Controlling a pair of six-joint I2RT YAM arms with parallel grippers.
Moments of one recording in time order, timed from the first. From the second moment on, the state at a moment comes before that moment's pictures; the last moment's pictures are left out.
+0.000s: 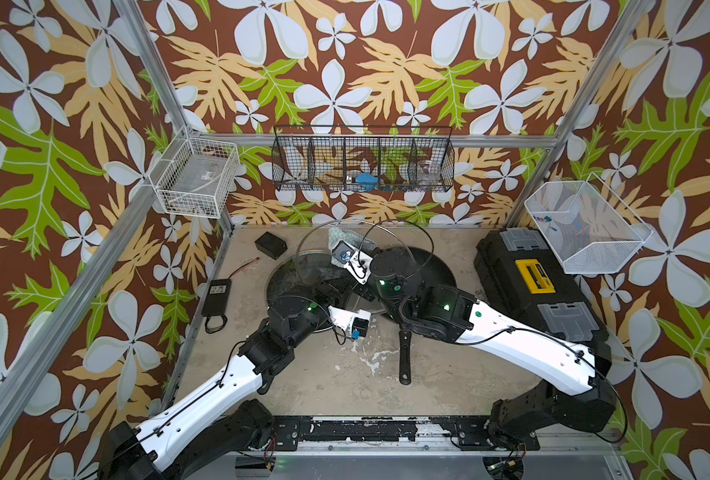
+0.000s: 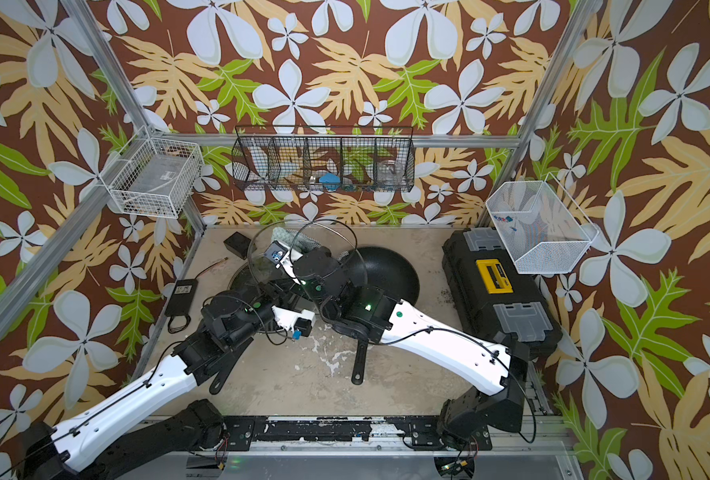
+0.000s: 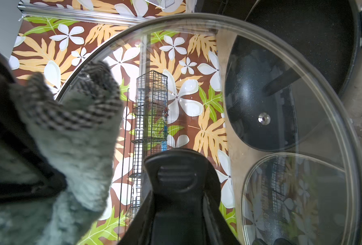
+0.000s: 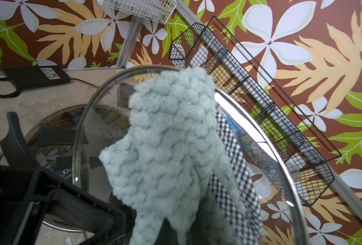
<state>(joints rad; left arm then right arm) -0.69 0.92 0.70 0.13 -0.01 1.50 1.09 1.52 1.64 -0.43 0.64 -0.44</state>
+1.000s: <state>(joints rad) -0.70 0.91 0.69 0.11 -0.02 1.52 1.09 1.63 1.75 -0.44 0.60 -0.52</state>
